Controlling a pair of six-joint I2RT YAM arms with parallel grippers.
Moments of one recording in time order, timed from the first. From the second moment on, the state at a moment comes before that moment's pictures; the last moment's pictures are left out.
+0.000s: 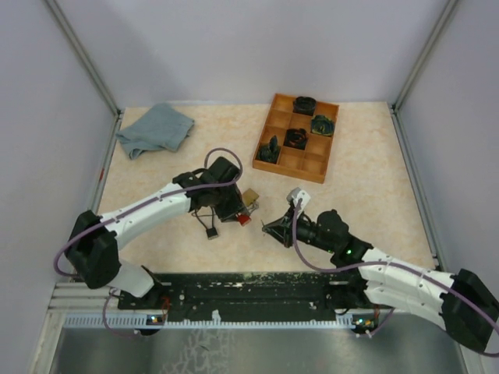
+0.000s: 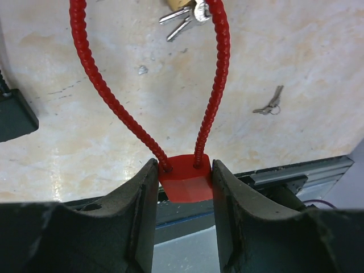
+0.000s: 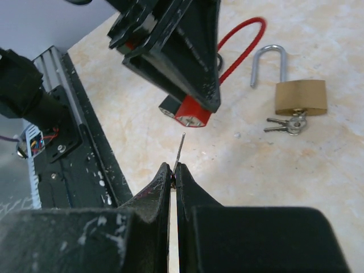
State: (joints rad) left arm -0.78 1.50 1.10 -0.68 0.04 -1.13; right arm 0.84 0.81 0.27 0.37 -0.24 0.32
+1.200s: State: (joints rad) left arm -0.80 1.33 1.07 -0.49 0.09 -1.06; right arm 0.93 1.01 0.23 0.75 -0.08 0.30
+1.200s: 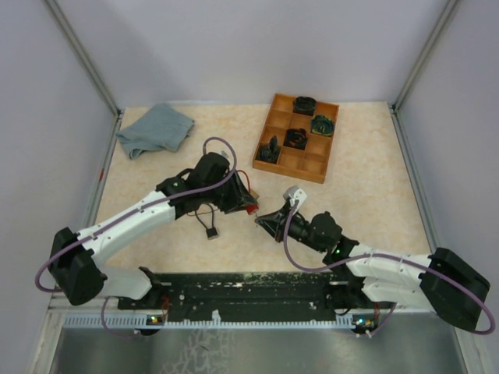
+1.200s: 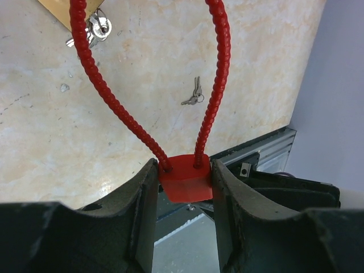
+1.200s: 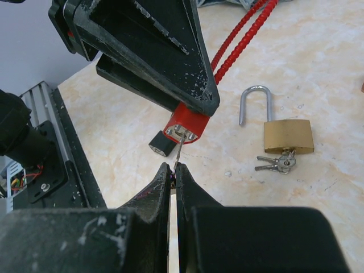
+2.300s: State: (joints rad) left arm -1.01 1.31 1.08 -0.49 -0.24 -0.96; right arm 0.93 0.93 0.25 0.62 -0.07 0.39
